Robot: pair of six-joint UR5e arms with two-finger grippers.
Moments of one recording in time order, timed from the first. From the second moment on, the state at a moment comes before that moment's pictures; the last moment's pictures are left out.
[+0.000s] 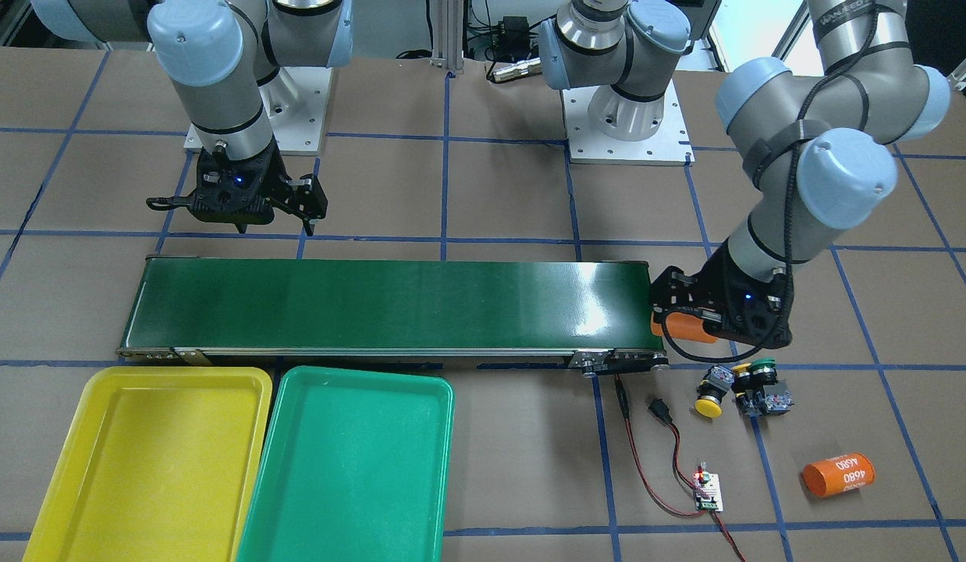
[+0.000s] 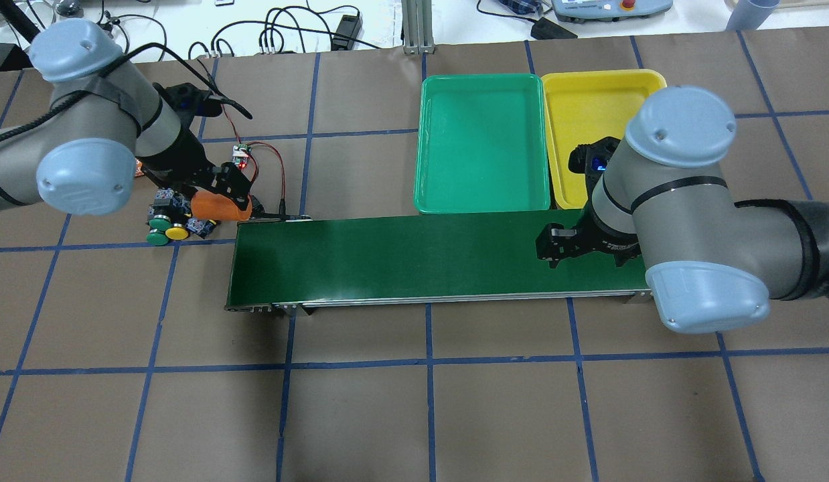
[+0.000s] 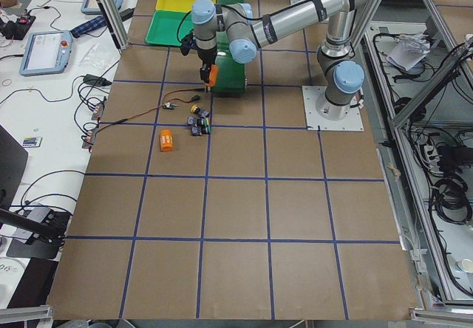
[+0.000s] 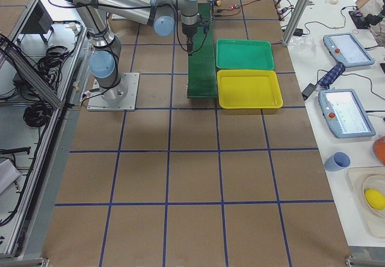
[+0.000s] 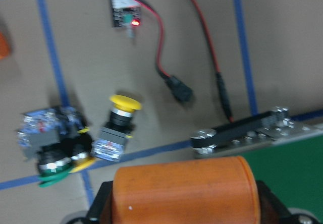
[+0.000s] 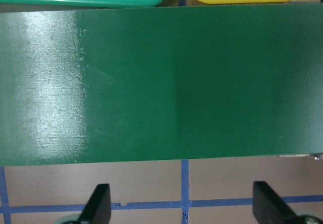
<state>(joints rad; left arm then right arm) -1.41 -1.75 -1.85 -1.14 1.51 0.38 1.61 -1.66 2.09 -2.02 -1.58 0.06</state>
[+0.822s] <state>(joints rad) -1.47 -1.74 -1.95 -1.10 1.51 0.34 1.61 -1.66 2.09 -2.02 -1.58 0.06</state>
